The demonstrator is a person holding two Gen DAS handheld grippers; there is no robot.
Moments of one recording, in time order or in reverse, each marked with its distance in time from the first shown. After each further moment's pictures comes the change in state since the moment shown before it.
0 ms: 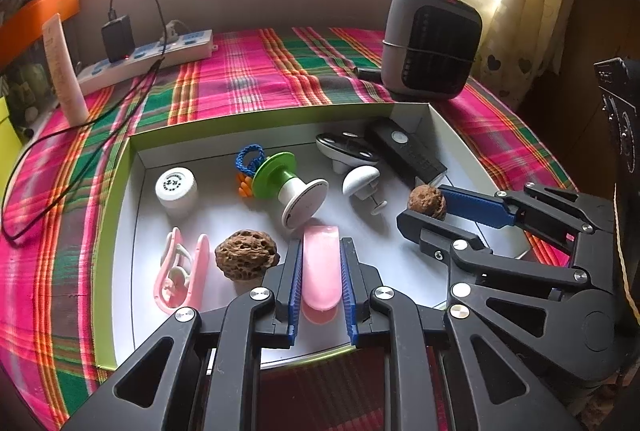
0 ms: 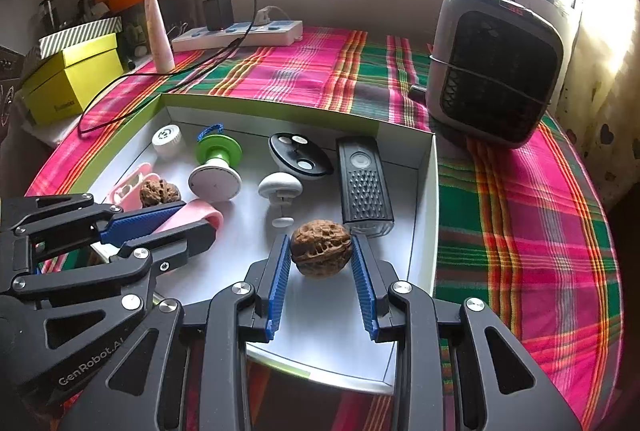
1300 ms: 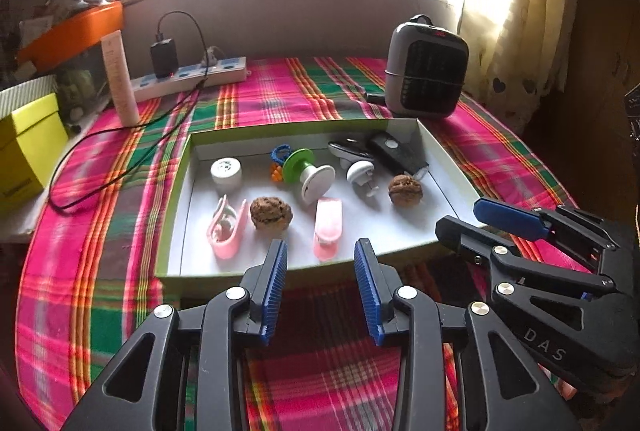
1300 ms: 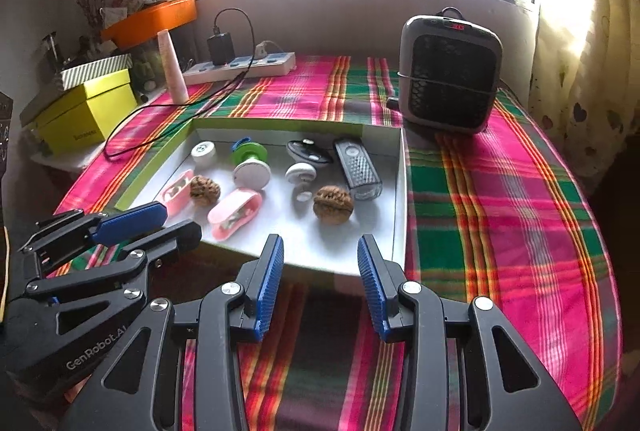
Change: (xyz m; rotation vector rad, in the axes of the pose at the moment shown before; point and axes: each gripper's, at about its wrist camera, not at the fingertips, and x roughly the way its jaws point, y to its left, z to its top) left arm -0.062 -0.010 -0.035 -0.031 -0.108 0.086; right arm -0.061 0.011 -0.033 0.099 -0.100 -0.006
